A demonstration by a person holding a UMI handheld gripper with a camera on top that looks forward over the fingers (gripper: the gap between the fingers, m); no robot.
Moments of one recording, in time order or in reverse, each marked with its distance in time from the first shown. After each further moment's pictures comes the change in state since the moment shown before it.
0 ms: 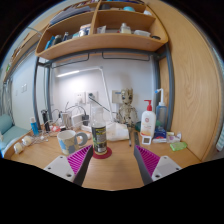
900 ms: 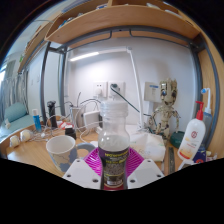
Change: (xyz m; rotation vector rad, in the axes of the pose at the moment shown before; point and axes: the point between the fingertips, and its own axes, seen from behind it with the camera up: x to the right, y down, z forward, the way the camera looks) arm -0.074 0.001 0.168 -0.027 -0.302 -0.111
